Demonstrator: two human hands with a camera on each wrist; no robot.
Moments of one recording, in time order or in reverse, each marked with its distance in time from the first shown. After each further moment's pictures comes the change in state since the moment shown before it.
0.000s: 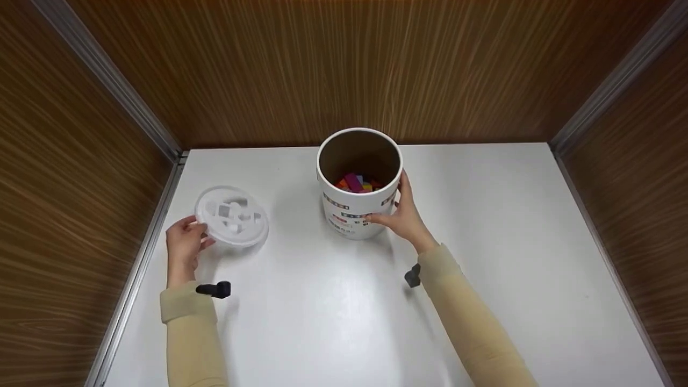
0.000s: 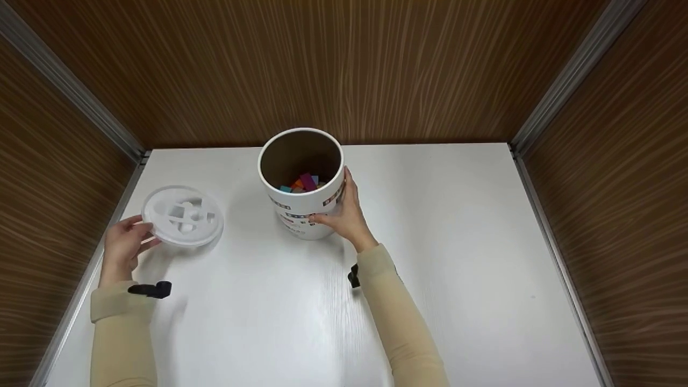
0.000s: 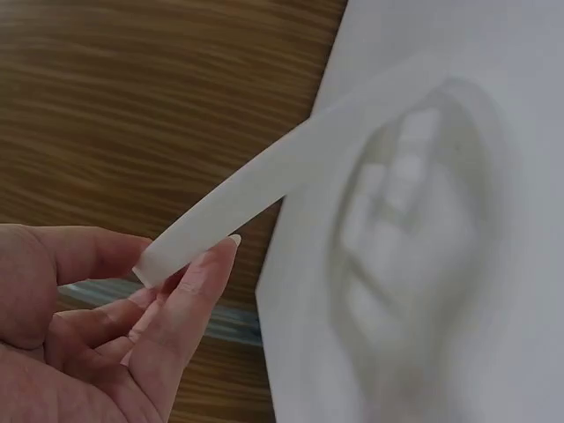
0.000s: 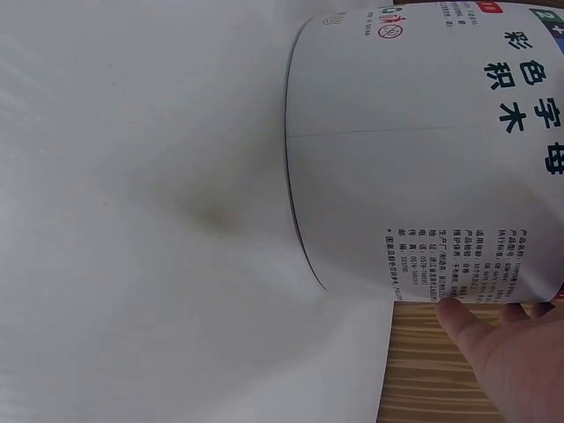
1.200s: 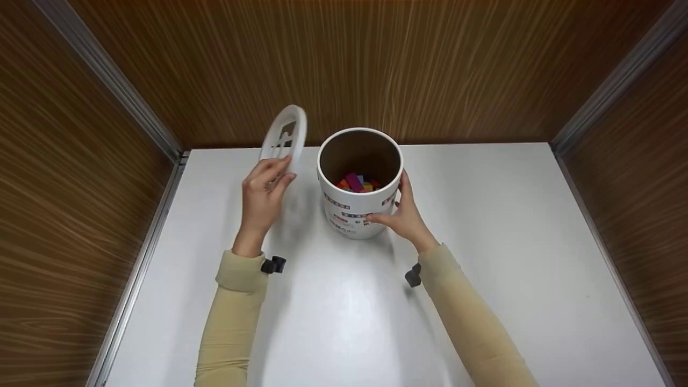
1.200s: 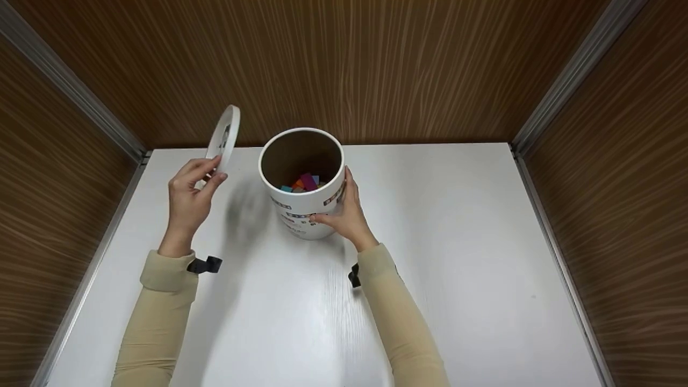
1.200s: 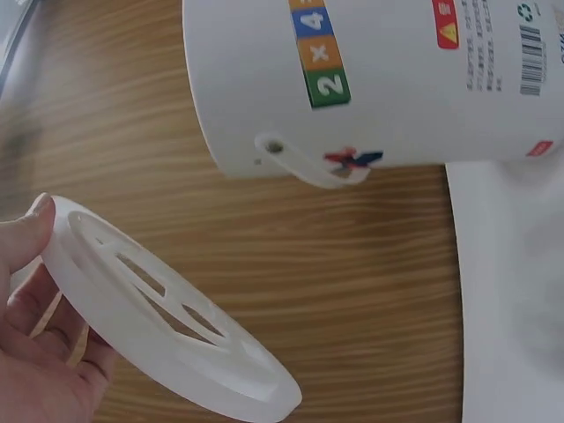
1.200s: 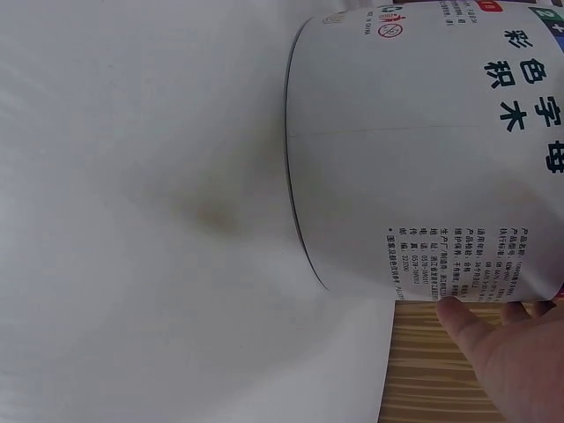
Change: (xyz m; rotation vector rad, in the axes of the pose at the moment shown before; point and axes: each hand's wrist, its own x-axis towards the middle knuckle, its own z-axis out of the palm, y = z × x) left_hand -0.064 0.091 0.138 0.161 -0.117 1.123; right_hand 0.003 0.005 0.001 -0.025 0.009 -0.007
